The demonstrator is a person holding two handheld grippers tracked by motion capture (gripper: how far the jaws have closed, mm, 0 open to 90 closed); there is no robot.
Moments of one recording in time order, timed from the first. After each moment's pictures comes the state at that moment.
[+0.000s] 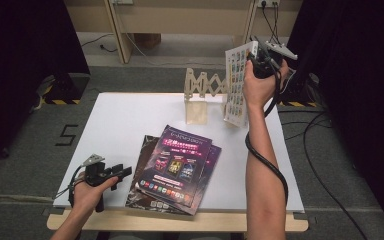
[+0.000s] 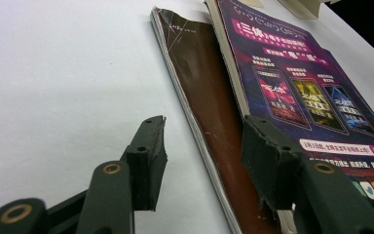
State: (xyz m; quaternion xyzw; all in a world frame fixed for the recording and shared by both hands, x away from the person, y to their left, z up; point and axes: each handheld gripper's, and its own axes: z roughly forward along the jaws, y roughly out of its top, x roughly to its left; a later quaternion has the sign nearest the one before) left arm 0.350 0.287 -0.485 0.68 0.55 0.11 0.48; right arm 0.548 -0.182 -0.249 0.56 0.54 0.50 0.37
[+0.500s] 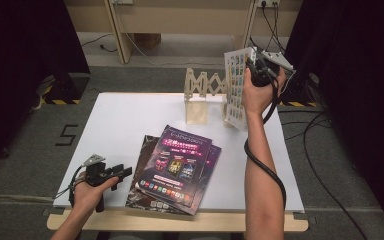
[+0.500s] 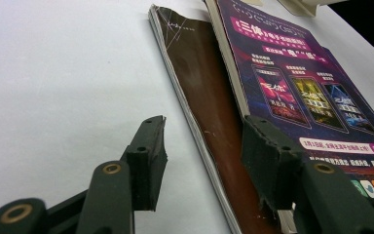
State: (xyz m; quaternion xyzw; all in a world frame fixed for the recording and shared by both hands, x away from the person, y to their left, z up) left arm 0.350 0.286 -0.486 0.68 0.55 0.10 0.47; right arm 0.542 -0.182 -0.275 0.54 0.55 0.51 0.39
